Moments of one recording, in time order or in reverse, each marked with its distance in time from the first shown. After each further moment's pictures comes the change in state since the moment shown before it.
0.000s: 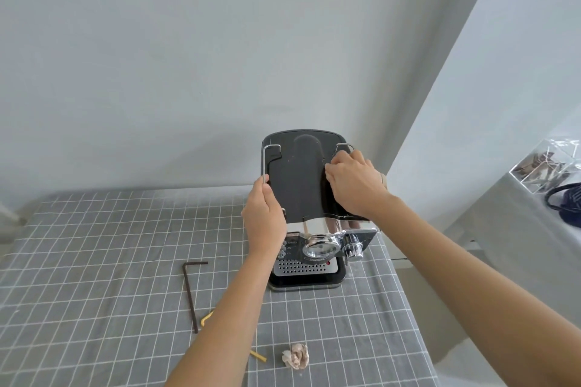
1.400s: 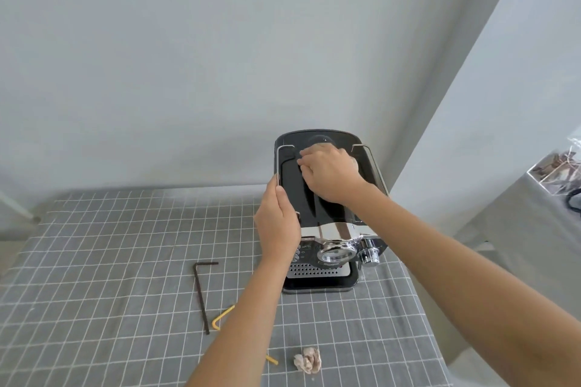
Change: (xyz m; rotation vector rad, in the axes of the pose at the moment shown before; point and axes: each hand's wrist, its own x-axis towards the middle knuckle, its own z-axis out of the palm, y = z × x) left_hand 0.001 -0.003 -0.001 -0.043 -0.028 -0.002; right_hand 0.050 -0.045 0.008 0.174 0.006 -0.091
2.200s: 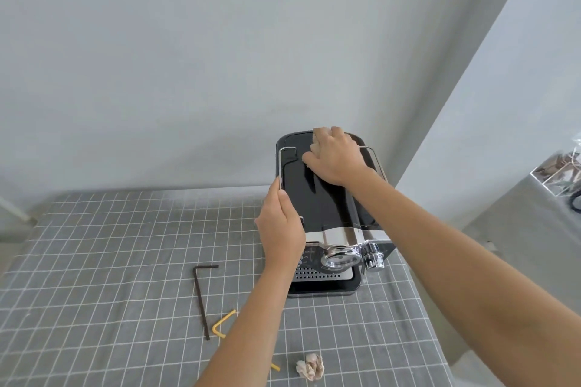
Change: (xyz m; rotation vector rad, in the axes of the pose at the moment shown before) left_hand 0.001 -0.006 0.005 -0.027 0.035 0.033; right_hand 0.031 0.013 0.001 0.118 0.028 0.251
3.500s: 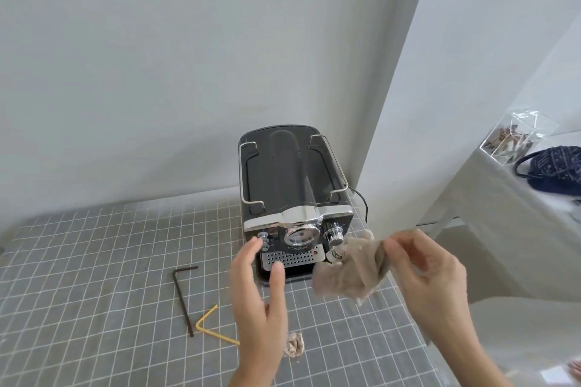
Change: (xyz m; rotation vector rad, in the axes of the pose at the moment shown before) left_hand -0.136 -0.008 -0.051 -0.082 -0.110 0.236; right_hand -0.280 0.065 -0.050 0.657 0.397 0.358
